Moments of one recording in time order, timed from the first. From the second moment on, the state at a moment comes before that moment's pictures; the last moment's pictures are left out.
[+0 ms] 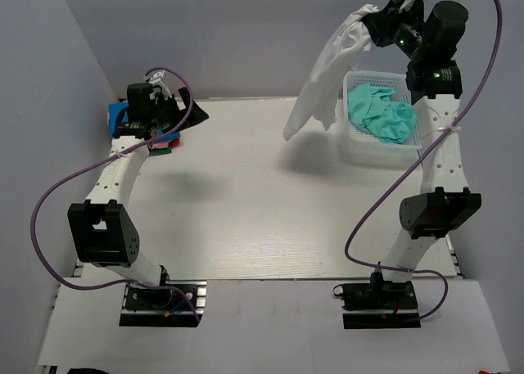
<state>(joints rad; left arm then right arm) -0.03 1.56 1.39 -0.34 0.40 -0.39 0.04 1.79 2.20 -0.26 -0.48 0.07</state>
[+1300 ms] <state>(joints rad) -0.03 1.64 1.39 -0.37 0.40 -0.40 -0.08 2.02 1.92 -0.46 -0.01 -0.03</state>
